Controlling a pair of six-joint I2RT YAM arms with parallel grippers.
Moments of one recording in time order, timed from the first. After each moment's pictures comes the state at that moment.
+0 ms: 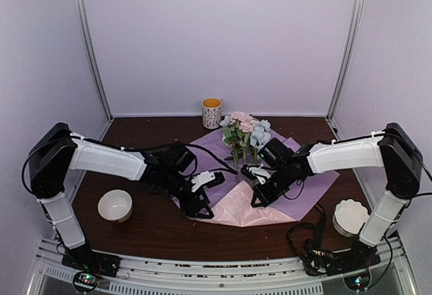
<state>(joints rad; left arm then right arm) -0.87 1.73 0.99 -0.23 0.53 0.22 0.77 1.69 1.00 -0.47 -0.33 0.19</state>
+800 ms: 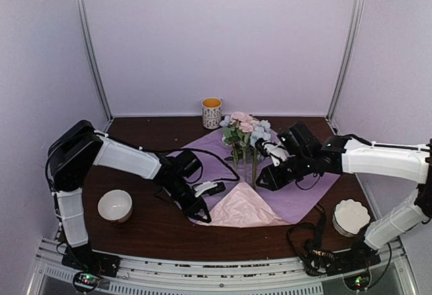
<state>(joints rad) -0.85 1.95 1.10 -0.39 0.67 0.14 0.78 1.43 0.98 -0.49 -0.14 0.28</state>
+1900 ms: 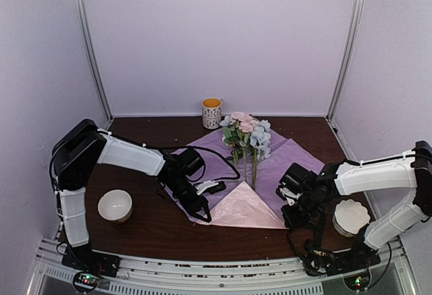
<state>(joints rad) -0.84 2.00 1.18 -0.49 0.66 0.06 0.84 1.42 0.68 -0.58 -0.10 0.52</state>
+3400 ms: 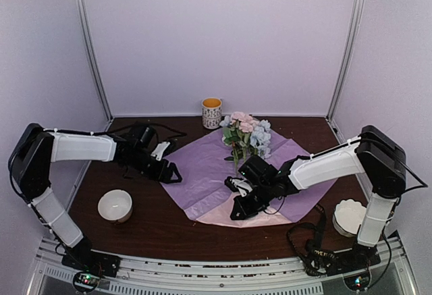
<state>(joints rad) -0.55 1.64 0.98 -0.34 0.40 -0.18 0.92 1.83 0.99 -0.22 -0.36 0.49</state>
